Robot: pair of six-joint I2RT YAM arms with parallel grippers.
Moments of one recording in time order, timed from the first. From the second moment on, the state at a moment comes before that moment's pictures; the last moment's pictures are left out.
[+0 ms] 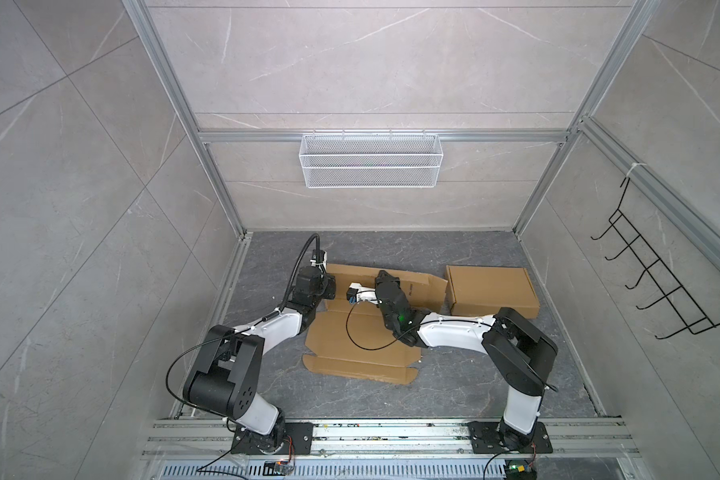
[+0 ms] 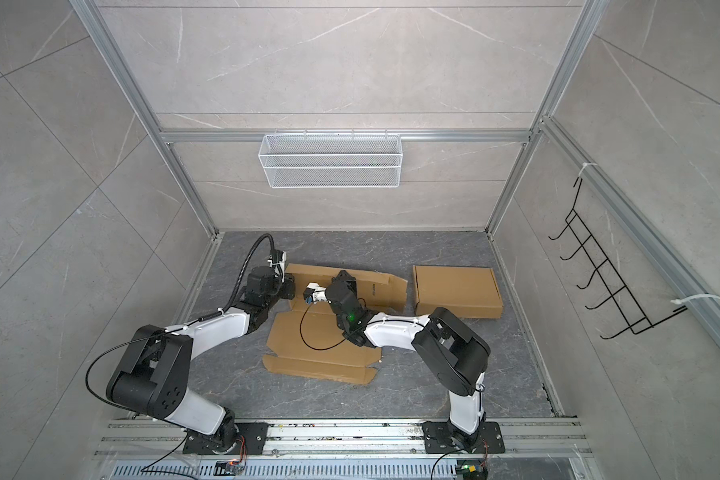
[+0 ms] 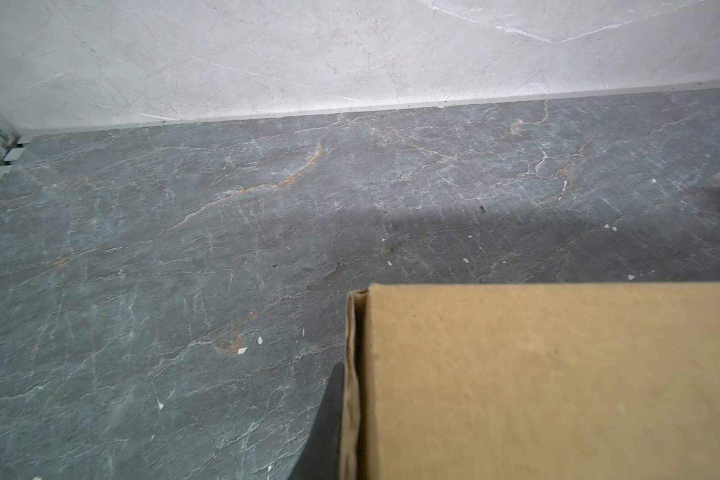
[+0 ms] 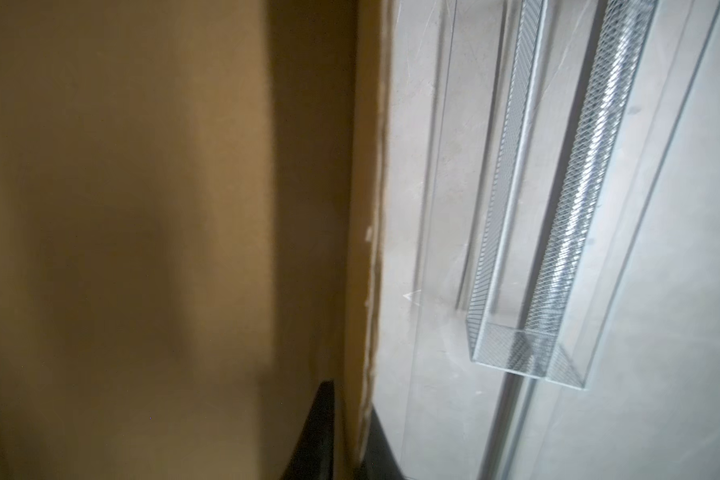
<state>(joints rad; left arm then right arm) -0.34 1.54 0.76 0.30 -0.13 -0.10 0.88 1.86 1.11 0.41 0.71 -1.30</state>
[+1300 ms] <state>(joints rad) -0.34 1.27 0.47 0.40 -0.38 -0.10 0.53 1.75 1.68 -0.91 -0.13 0.64</state>
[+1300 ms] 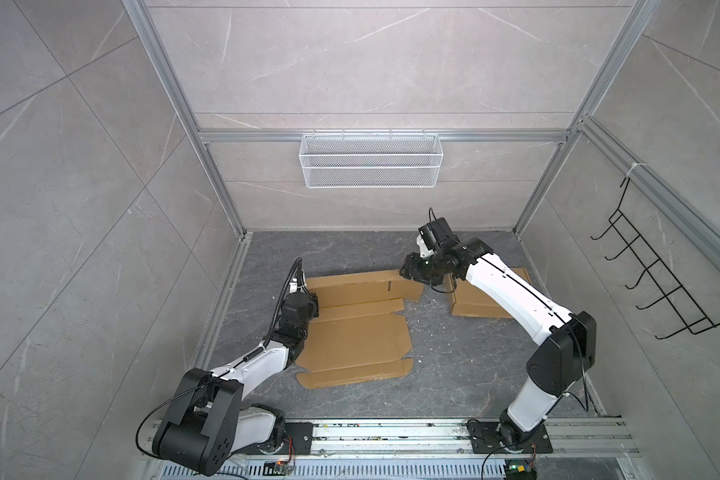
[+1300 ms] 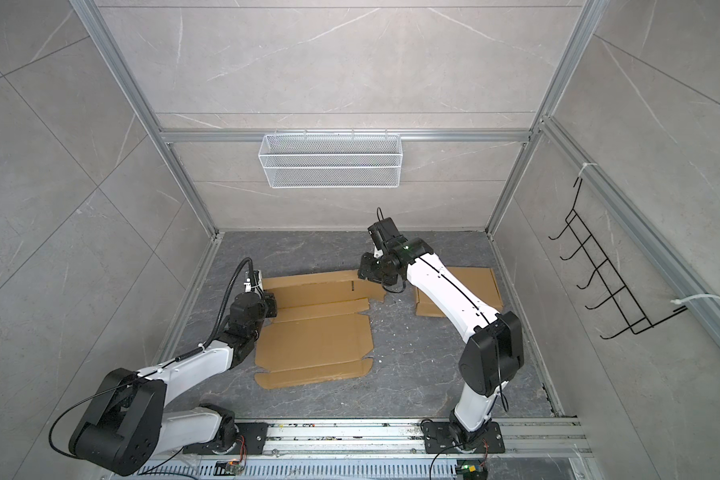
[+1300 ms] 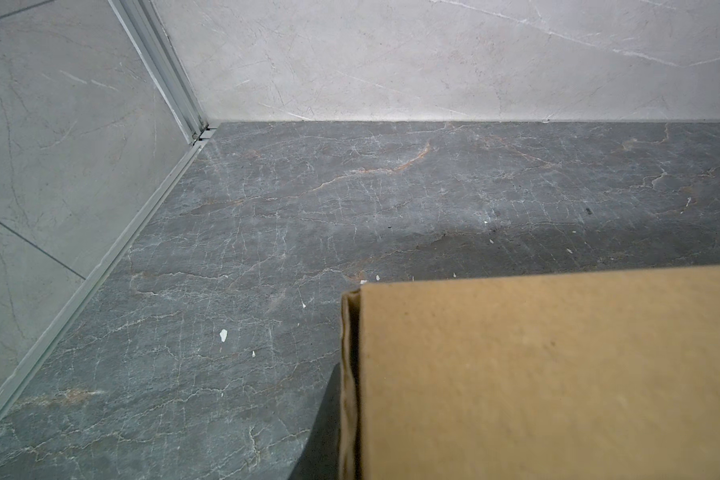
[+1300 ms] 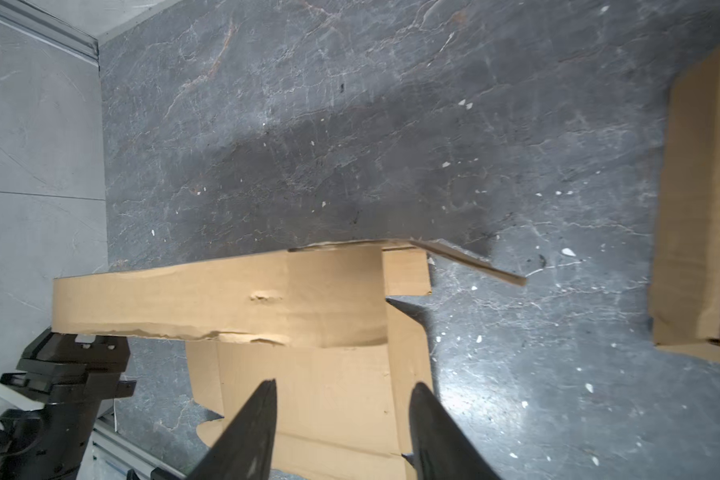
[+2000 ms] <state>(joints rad) -0.35 1.27 0.47 0.41 -0.39 -0.10 0.62 1.91 1.78 -0.91 -0.21 0.69</state>
